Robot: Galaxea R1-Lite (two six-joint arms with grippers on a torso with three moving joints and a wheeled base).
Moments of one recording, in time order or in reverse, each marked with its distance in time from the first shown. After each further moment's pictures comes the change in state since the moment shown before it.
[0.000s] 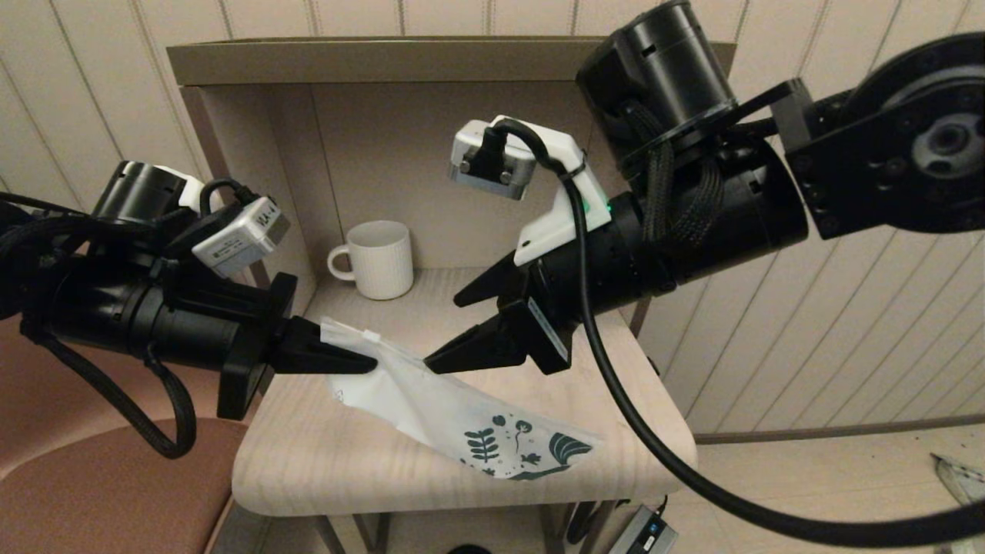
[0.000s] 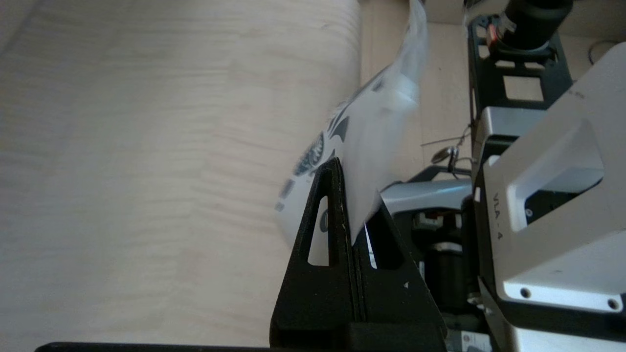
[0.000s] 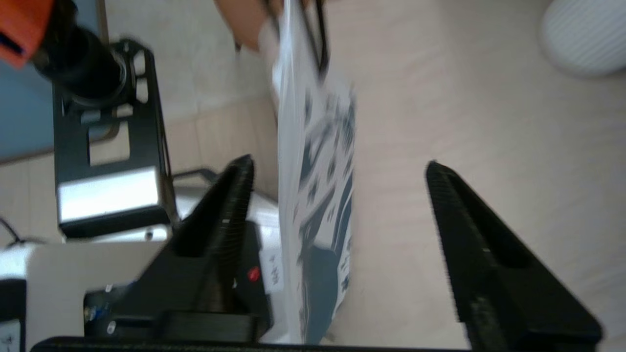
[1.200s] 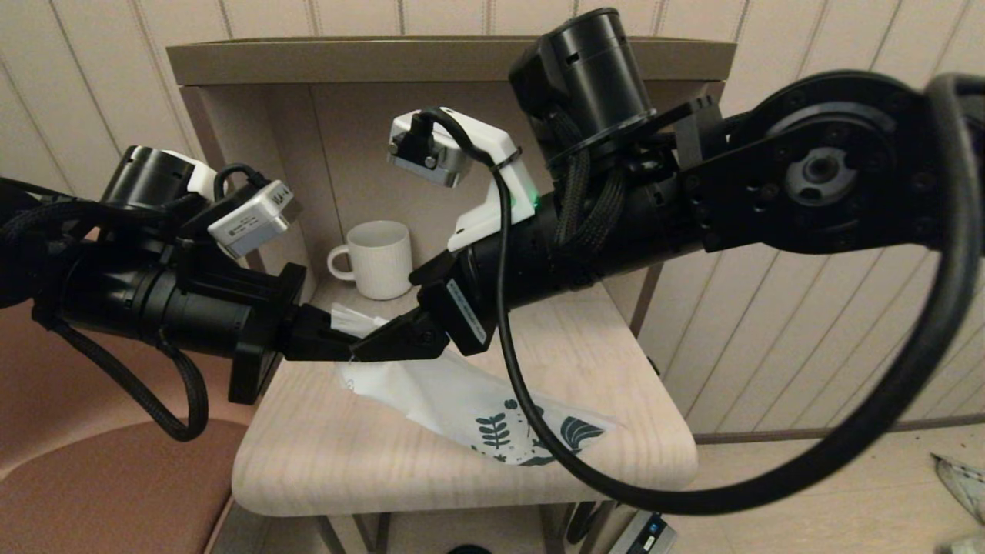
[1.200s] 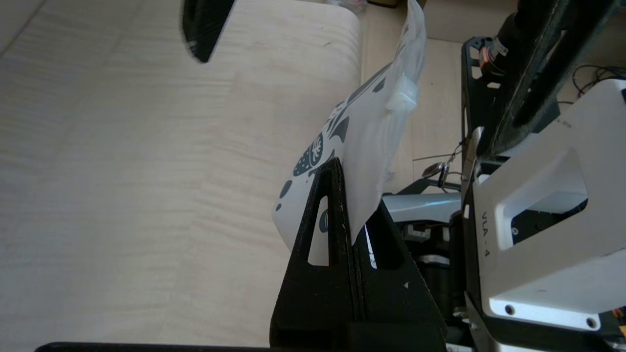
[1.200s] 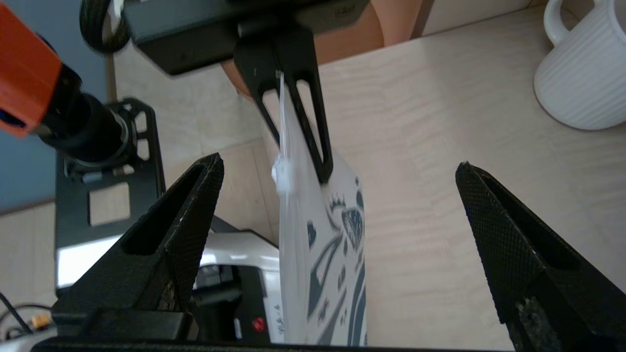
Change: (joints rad) left arm -0.016 0.015 -0.051 0.000 -0.003 -0.090; right arm 0.049 0.100 -0.078 -0.118 -0.025 0.107
